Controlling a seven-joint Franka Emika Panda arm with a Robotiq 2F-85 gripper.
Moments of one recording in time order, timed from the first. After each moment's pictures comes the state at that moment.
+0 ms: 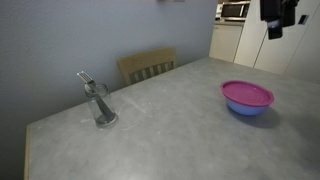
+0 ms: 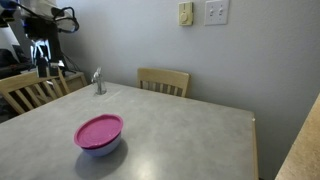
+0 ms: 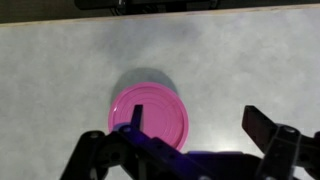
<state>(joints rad) 0.06 0.00 0.12 -2.02 -0.11 1.66 0.21</state>
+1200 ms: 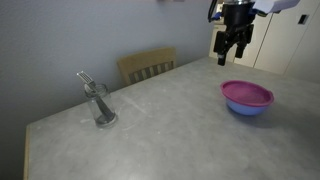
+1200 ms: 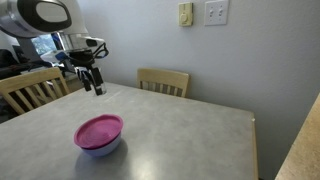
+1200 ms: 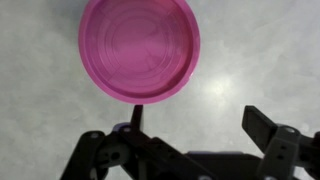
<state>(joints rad) 0.05 0.16 0.02 -2.12 -0.10 2.25 0.24</state>
